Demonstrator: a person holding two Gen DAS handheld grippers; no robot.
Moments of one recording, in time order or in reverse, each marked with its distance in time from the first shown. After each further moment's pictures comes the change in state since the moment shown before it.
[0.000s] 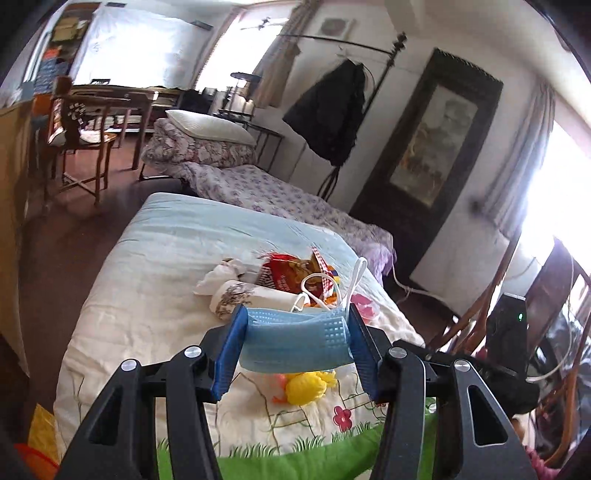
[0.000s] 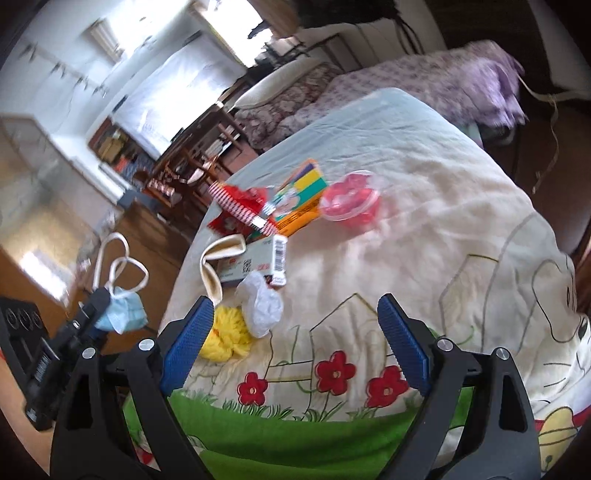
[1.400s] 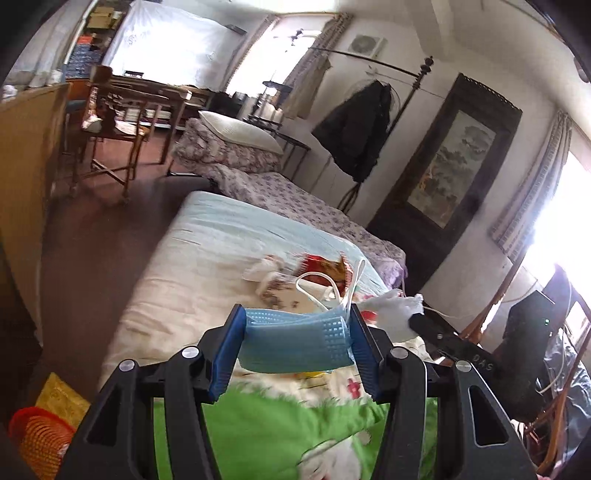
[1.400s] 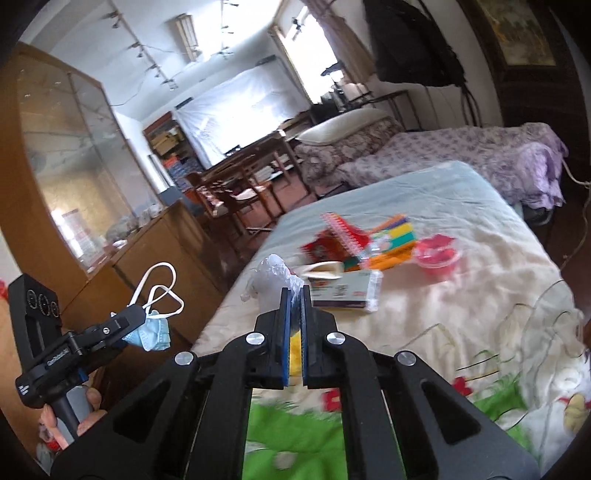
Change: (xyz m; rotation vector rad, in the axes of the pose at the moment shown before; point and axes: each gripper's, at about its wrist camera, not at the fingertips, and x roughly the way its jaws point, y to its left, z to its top) left arm -0.083 0.026 -0.008 -0.085 -0.038 0.066; right arm -0.045 0.077 -0.022 -0.217 -0.176 0.125
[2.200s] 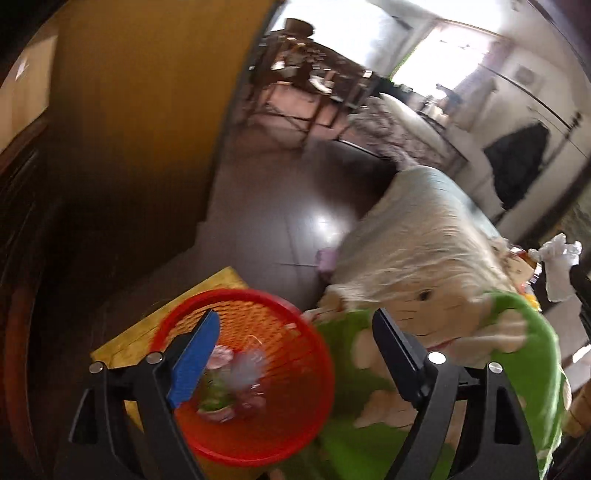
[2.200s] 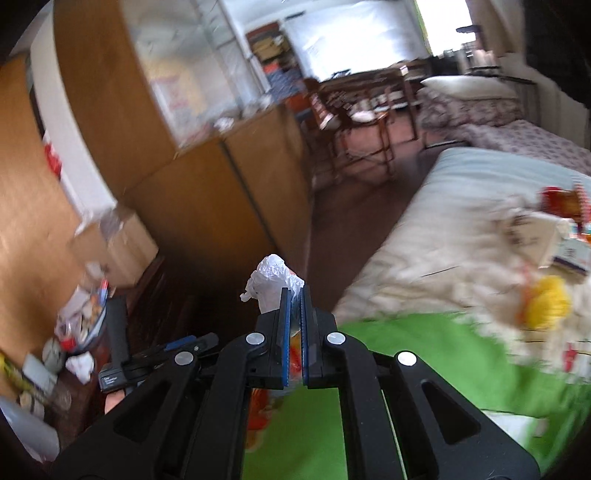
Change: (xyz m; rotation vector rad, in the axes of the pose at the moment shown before) left arm -0.160 0.250 -0.128 -0.375 0.074 0.486; right arm 0.069 0.212 -0.094 -0.336 0.333 0.260
